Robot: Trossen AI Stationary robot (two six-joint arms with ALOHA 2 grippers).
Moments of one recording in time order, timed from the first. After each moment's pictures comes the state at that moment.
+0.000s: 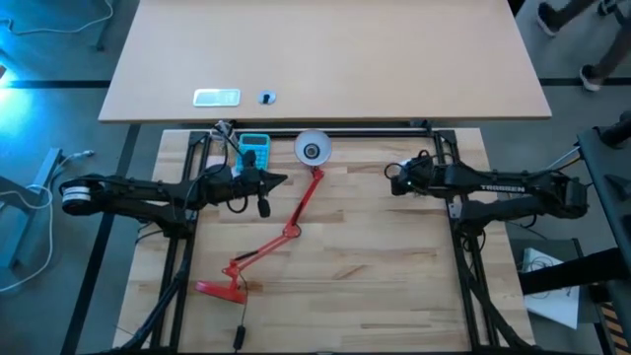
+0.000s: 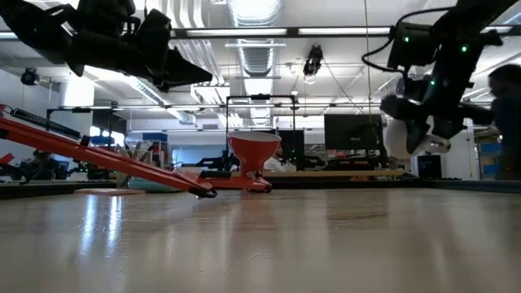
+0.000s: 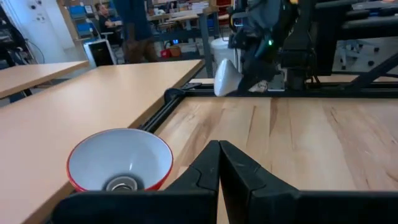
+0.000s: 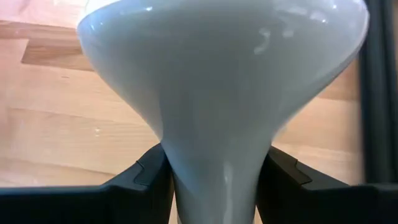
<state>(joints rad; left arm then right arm) 0.21 1.05 0.40 0.56 -0.12 0.11 -0.32 1.01 0.58 -0.76 0.47 1.01</state>
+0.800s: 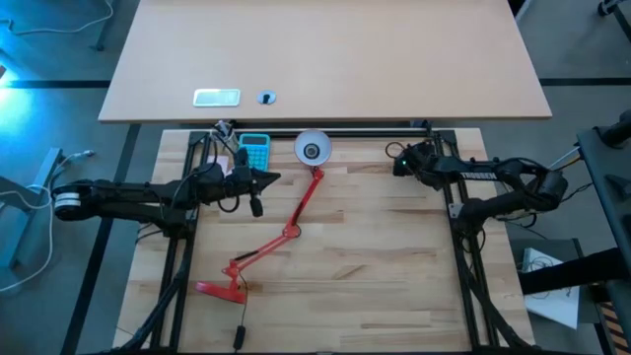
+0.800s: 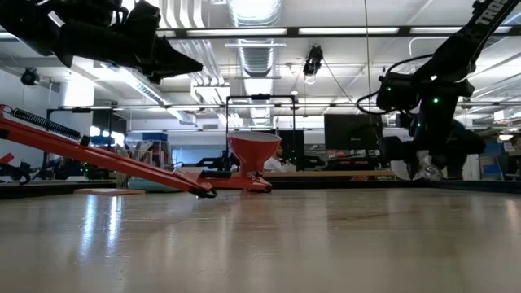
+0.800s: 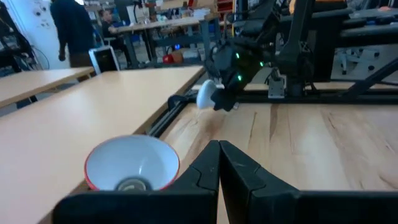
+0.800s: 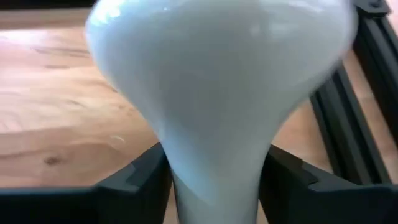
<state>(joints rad) 0.20 0.91 0.40 0.44 -0.12 0.12 -0.64 1.28 0.47 -0.35 0.60 0.88</state>
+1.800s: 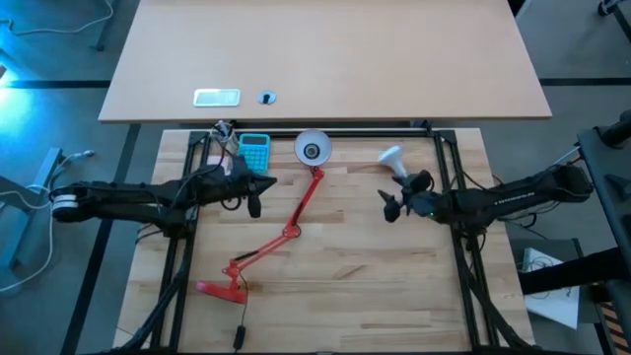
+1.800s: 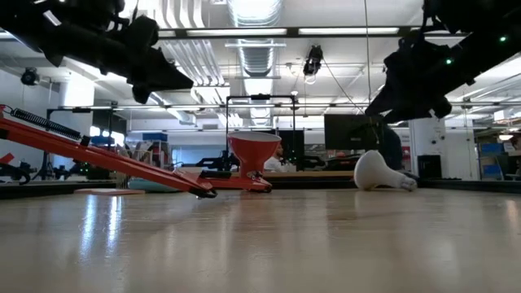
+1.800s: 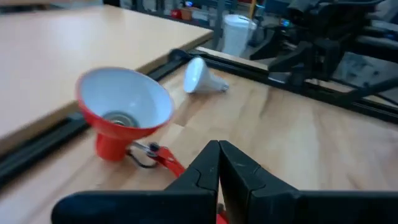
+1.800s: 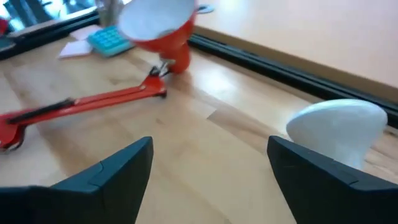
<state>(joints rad) 0.20 0.85 0.40 0.23 -0.15 -0.19 0.09 0.84 0.34 -0.04 0.76 0.51</state>
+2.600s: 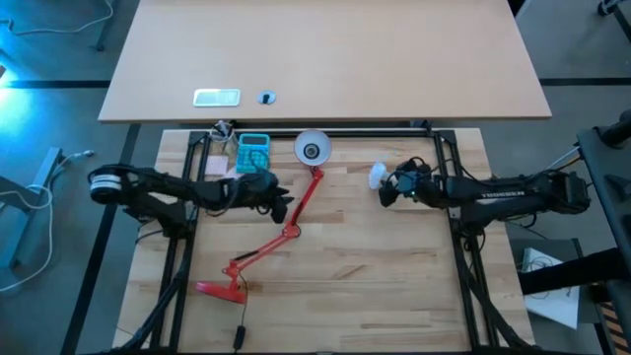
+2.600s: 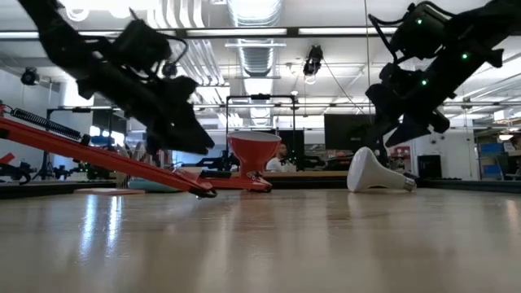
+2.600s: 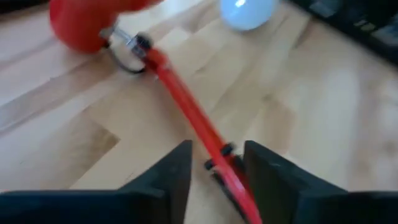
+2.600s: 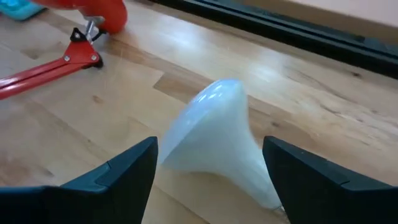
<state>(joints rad) 0.19 1.35 0.44 0.37 -0.13 -0.45 -0.18 0.99 0.42 -0.20 0.54 0.61</state>
